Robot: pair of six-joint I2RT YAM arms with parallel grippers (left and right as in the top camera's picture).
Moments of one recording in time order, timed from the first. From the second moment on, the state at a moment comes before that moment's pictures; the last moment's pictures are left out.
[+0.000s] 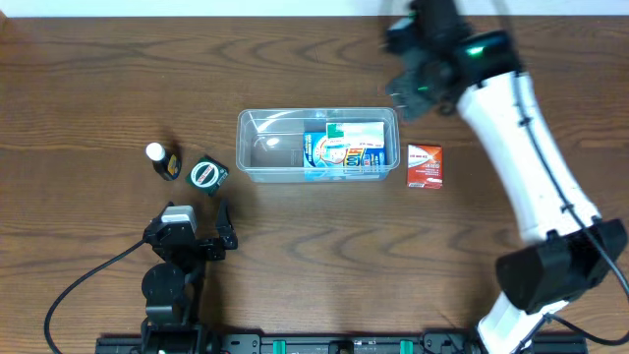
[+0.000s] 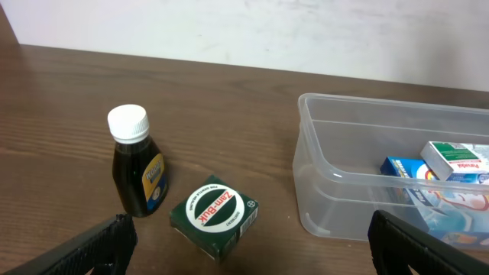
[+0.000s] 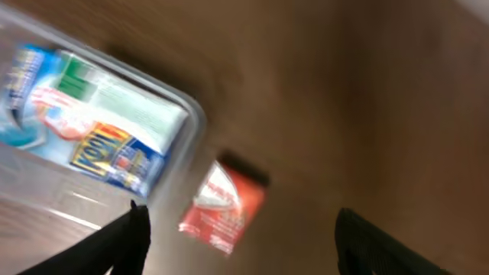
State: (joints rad) left arm -0.01 0.11 0.02 -0.12 0.00 -0.11; right arm 0.27 1.88 1.92 -1.22 0.08 -0.16
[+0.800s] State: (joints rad) left arm -0.01 0.11 0.02 -0.12 0.00 -0.11; right arm 0.15 1.94 1.36 -0.94 -0.15 0.35
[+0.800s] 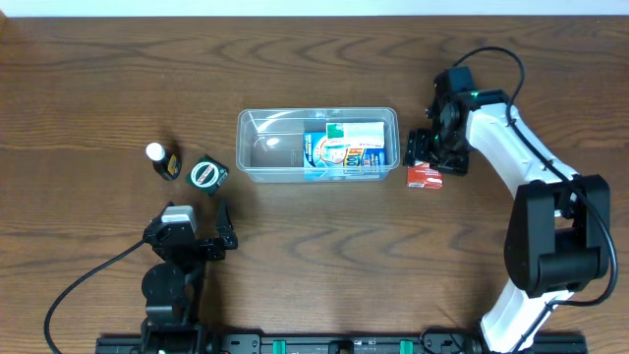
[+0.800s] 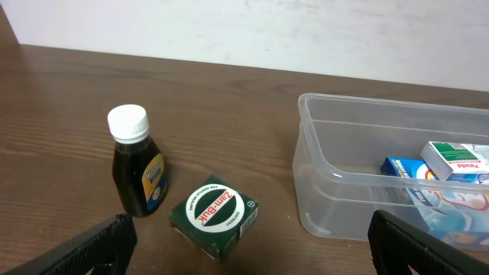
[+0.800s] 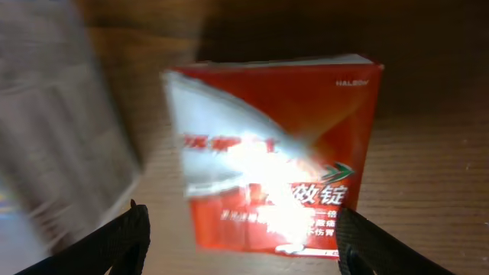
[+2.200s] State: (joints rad) left arm -0.01 0.11 0.02 -0.12 0.00 -0.11; right arm 0.08 1.99 1.39 -0.95 -0.03 0.30
